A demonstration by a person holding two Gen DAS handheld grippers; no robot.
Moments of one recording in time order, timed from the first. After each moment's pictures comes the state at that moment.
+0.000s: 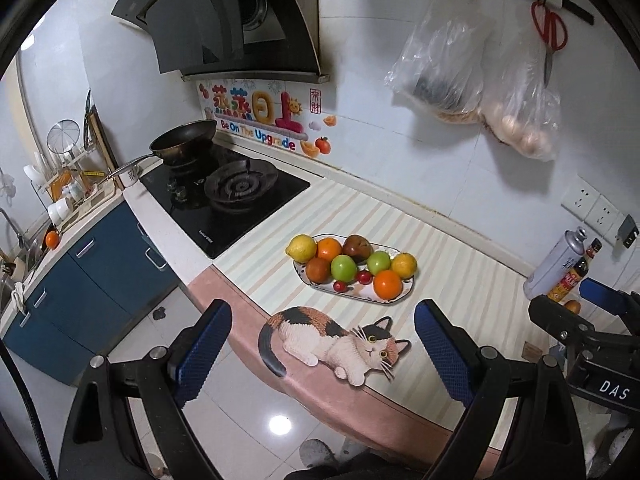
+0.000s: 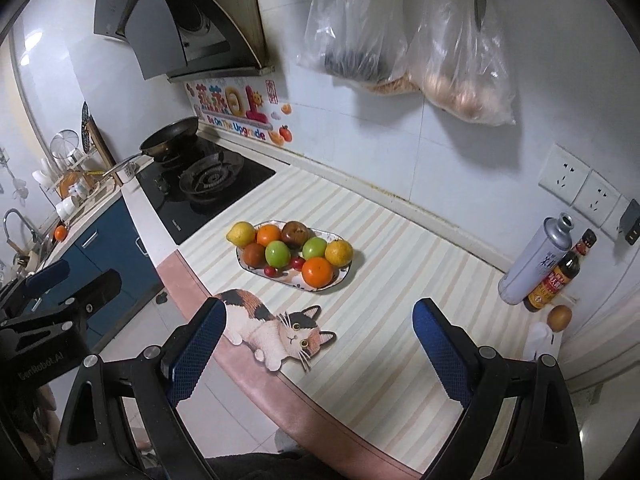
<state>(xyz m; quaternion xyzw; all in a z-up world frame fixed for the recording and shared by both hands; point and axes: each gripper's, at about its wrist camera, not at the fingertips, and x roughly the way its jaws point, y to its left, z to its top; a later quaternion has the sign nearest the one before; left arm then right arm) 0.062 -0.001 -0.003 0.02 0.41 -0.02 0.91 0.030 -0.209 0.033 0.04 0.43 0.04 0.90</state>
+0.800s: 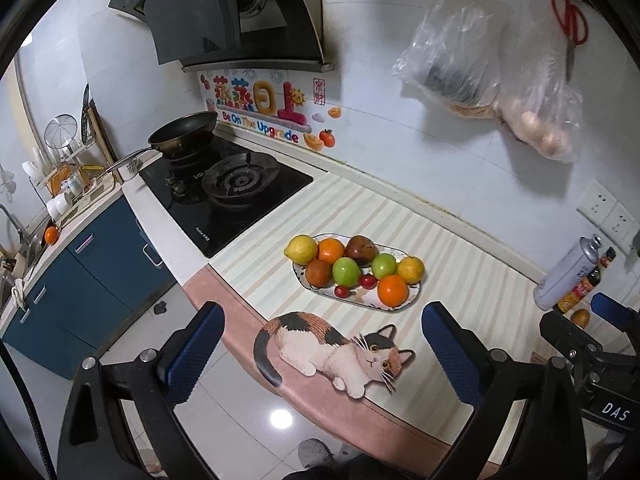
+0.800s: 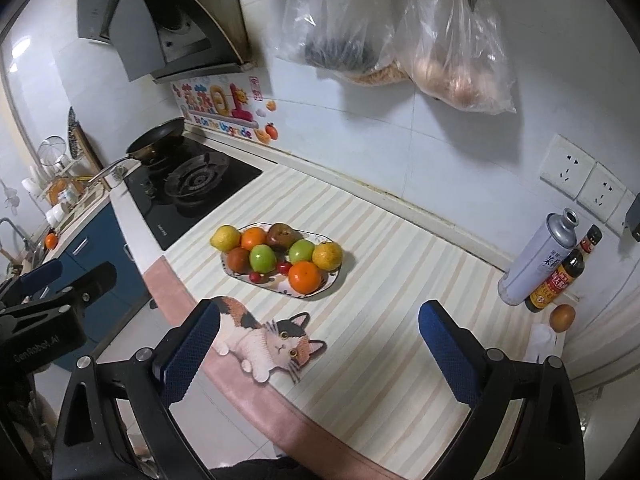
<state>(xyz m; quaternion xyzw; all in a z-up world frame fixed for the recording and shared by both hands) 0.105 -0.011 -0.025 0.02 0.43 0.00 0.90 0.083 -0.226 -0.008 0.05 0.45 0.02 0.89</state>
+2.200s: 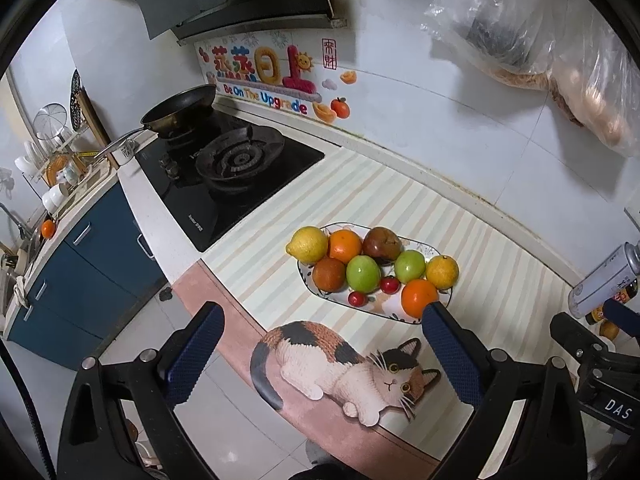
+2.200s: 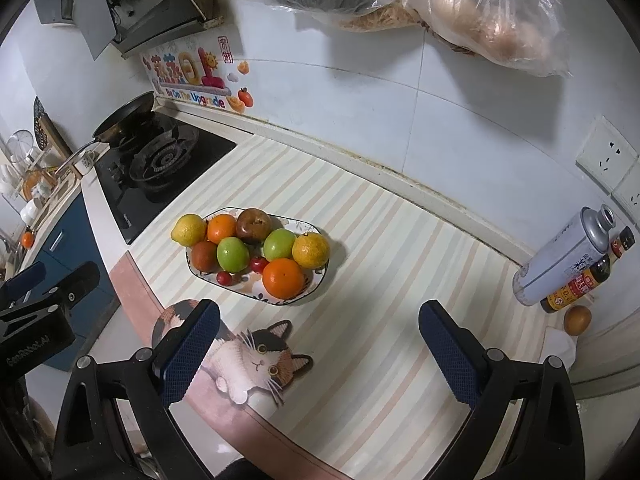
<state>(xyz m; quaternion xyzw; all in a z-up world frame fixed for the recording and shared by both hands) 0.186 -0.013 -0.084 0.03 0.47 0.03 0.88 0.166 -0.226 -0.078 0.05 0.50 0.00 0.87</state>
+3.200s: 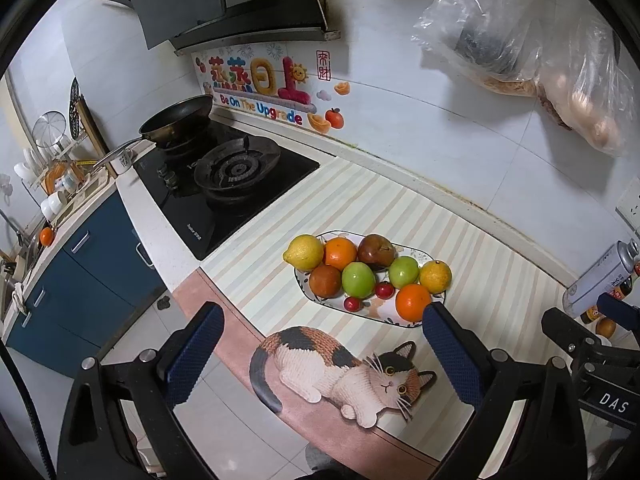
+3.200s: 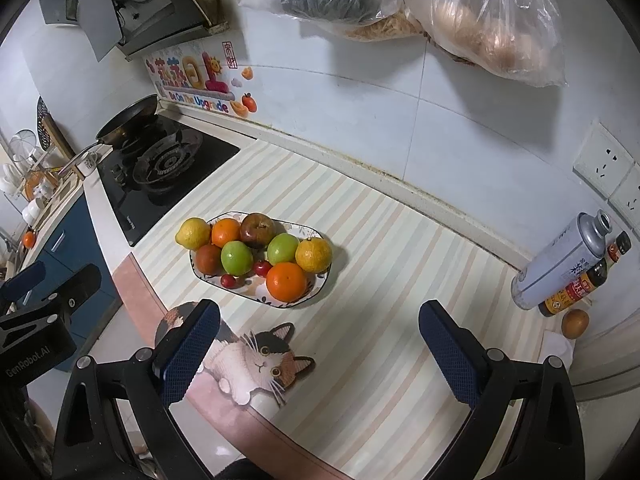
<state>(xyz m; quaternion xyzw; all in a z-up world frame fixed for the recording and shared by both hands) 0.178 -0.016 -0.074 0.04 0.46 0.02 0.89 0.164 -0.227 -0.070 0.04 0.49 0.00 0.87</state>
